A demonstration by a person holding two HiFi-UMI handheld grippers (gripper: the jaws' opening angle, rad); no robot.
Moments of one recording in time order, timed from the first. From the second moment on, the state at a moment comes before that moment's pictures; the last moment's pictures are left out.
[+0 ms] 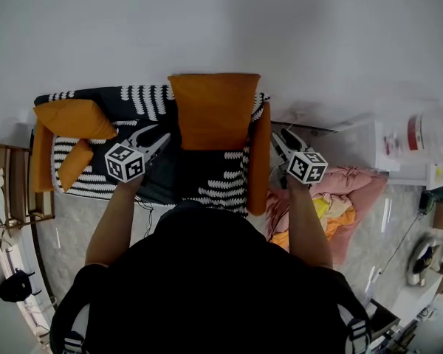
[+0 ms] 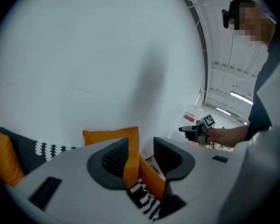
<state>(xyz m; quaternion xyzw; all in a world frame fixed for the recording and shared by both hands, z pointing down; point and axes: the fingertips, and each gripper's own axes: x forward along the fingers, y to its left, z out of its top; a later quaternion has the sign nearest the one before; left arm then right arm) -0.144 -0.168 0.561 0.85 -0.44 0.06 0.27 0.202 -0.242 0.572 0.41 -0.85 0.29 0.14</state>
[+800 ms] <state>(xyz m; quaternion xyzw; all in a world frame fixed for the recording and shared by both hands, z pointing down) -0.171 -0.226 0.592 0.85 -0.43 0.08 0.29 0.168 -0.291 0.615 0.41 -0.84 0.32 0.16</state>
